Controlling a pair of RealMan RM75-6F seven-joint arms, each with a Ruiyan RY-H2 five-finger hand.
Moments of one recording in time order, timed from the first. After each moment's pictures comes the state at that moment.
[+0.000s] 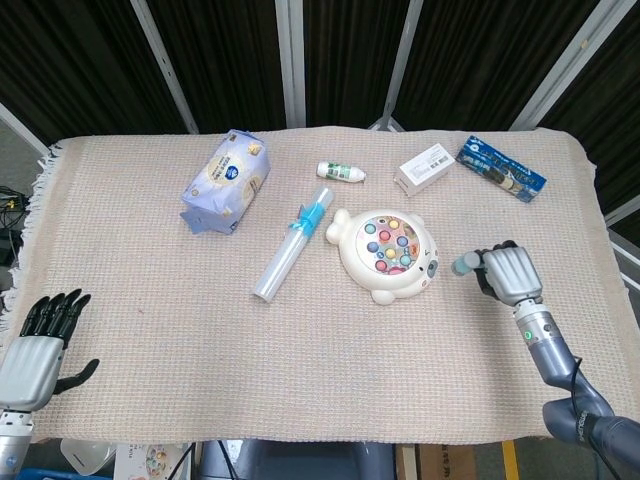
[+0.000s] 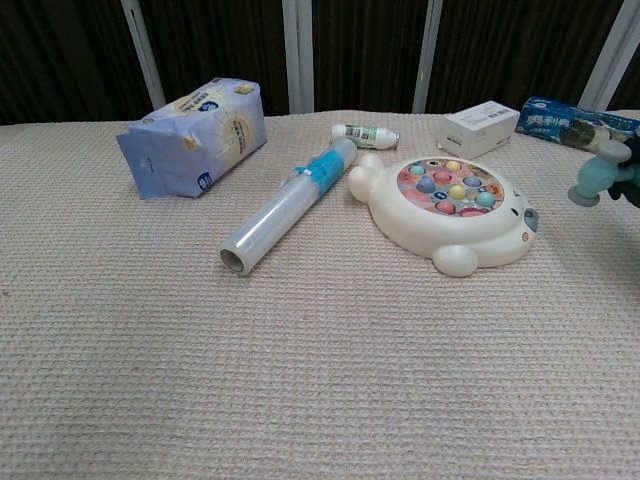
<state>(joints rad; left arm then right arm) -0.06 -1.14 0.02 -1.74 1.57 1.49 0.20 0.55 -1.39 0.10 -1.13 -1.30 1.00 -0.04</state>
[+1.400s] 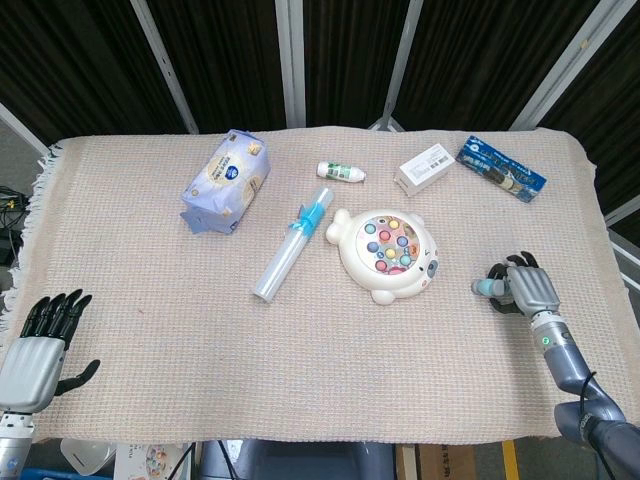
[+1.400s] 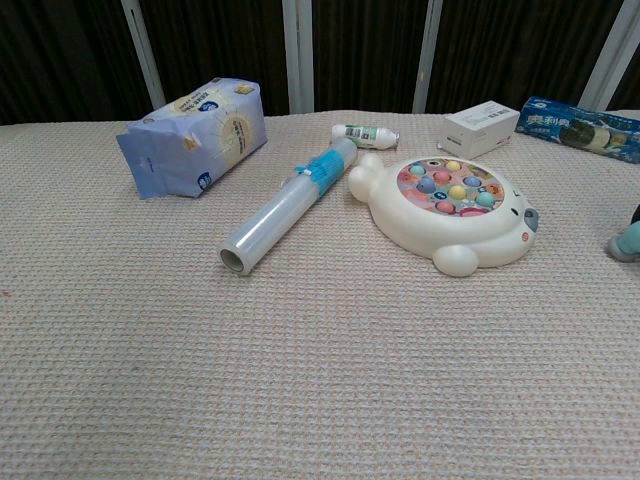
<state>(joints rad) -0.06 -1.13 0.02 -1.78 1.57 1.49 0.24 0.51 -1.50 0.08 -0.86 -1.34 0.84 0.31</state>
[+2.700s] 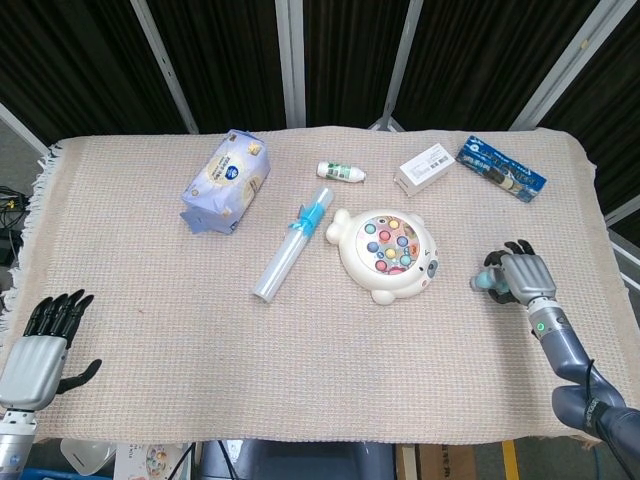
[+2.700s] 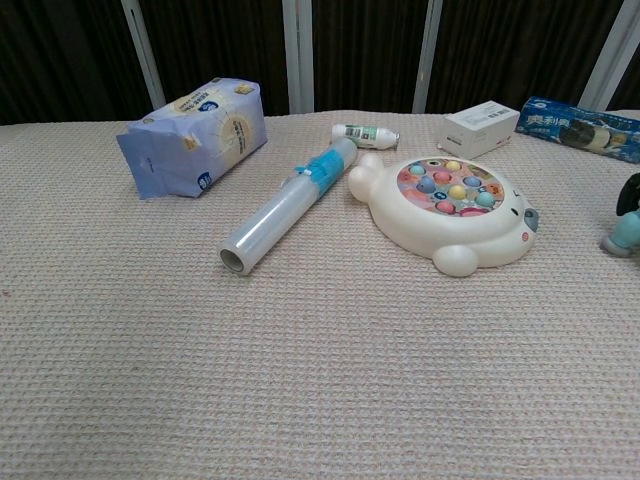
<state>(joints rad) -0.07 -1.15 0.02 -1.75 1.55 1.47 0.22 0.56 -1.37 0.14 -1.08 -1.19 0.75 0.05</state>
